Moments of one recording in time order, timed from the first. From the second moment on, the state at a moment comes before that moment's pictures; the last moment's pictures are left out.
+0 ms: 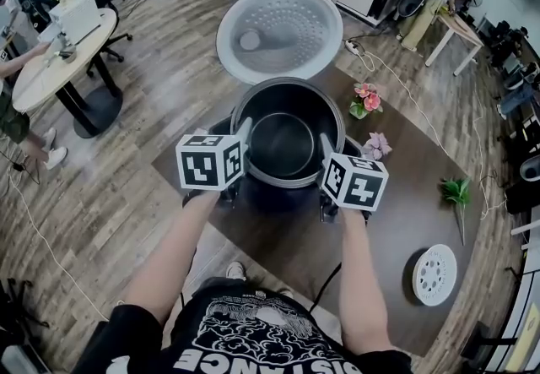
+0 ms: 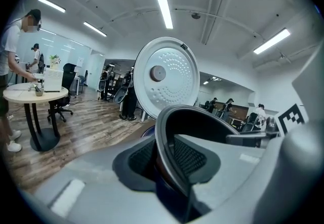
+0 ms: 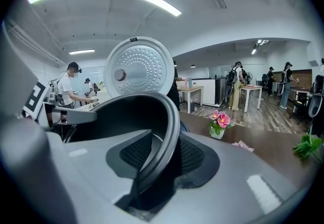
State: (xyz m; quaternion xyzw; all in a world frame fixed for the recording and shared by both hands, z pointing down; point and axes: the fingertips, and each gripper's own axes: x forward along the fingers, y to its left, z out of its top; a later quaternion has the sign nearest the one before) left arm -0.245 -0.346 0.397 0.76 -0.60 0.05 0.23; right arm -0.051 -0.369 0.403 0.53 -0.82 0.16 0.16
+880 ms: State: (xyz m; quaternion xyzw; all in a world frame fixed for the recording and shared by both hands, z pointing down) left arm -0.247 -0.353 0.410 0.76 -0.61 0.12 0.20; right arm -0.053 -0.375 0.413 0.54 -0.80 0.17 0.19
